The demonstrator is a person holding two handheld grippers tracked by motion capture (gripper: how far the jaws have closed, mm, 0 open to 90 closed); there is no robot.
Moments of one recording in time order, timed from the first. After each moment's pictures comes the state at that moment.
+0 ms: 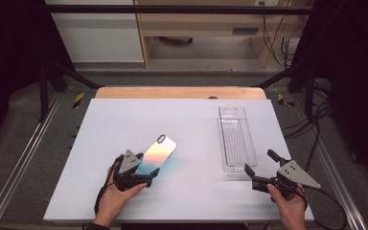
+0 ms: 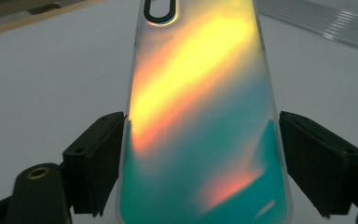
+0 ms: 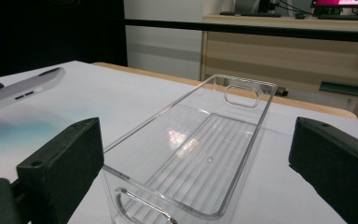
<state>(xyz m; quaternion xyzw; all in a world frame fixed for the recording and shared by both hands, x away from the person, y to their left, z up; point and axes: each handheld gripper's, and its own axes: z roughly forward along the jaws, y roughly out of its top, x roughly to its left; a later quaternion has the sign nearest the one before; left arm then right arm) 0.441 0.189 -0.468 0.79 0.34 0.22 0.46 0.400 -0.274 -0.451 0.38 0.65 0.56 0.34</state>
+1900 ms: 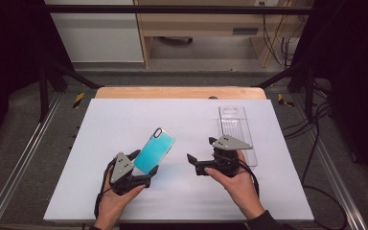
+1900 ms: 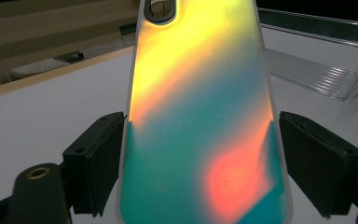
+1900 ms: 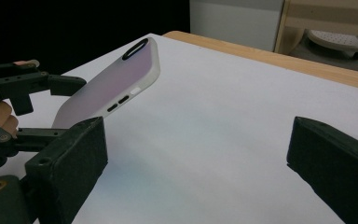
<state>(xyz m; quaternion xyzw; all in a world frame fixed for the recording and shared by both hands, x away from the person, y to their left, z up) 0.421 0.189 -0.450 0.75 0.32 0.27 0.52 0.442 -0.121 -0.393 0.37 0.74 0.52 0.19</state>
